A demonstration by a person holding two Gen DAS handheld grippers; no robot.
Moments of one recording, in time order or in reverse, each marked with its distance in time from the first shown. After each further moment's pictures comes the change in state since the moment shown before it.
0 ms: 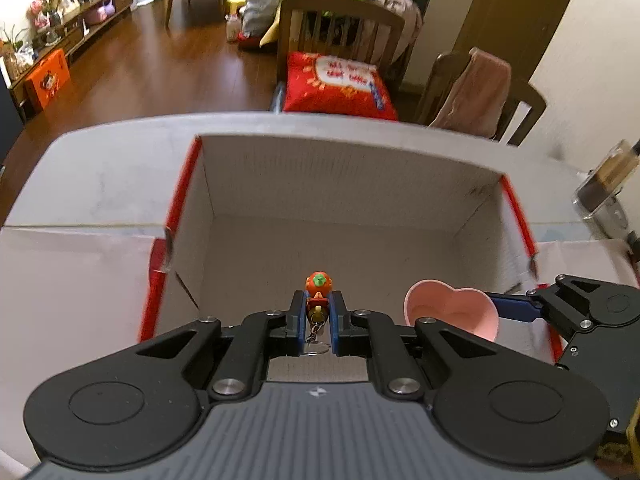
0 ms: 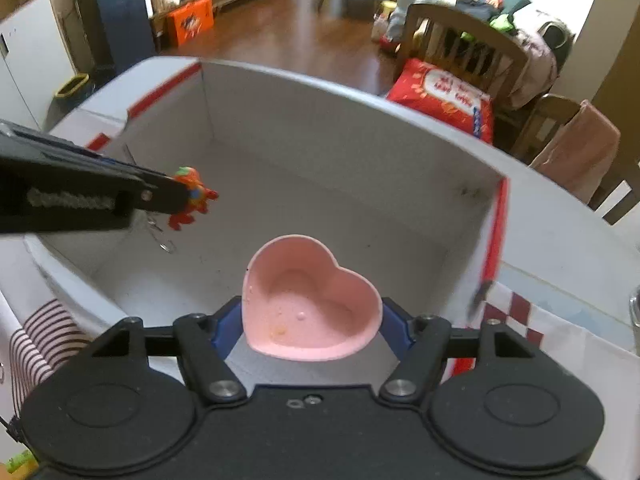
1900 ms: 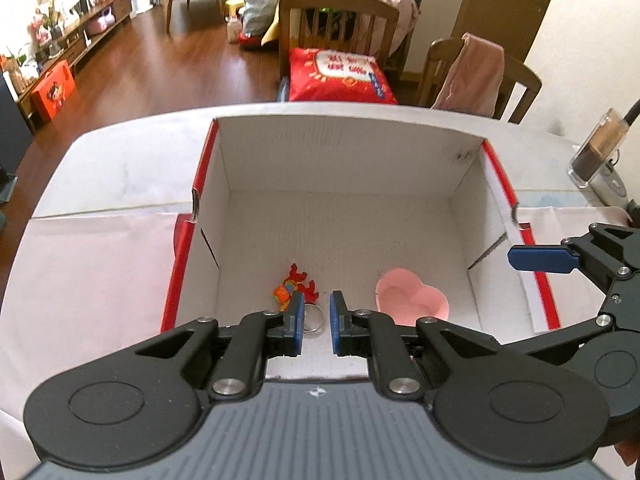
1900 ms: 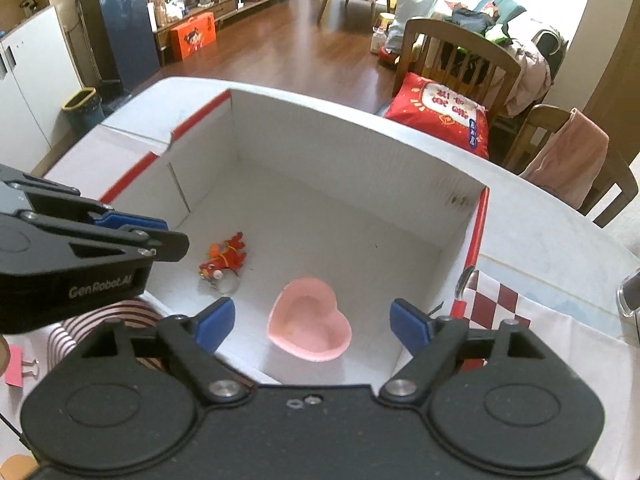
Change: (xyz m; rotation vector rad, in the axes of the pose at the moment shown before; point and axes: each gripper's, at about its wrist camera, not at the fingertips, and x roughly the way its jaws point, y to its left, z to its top) left arm -0.045 -0.009 -0.026 0.057 -0.006 0.035; right arm -0.064 0.009 -0.014 0.014 -0.075 0.006
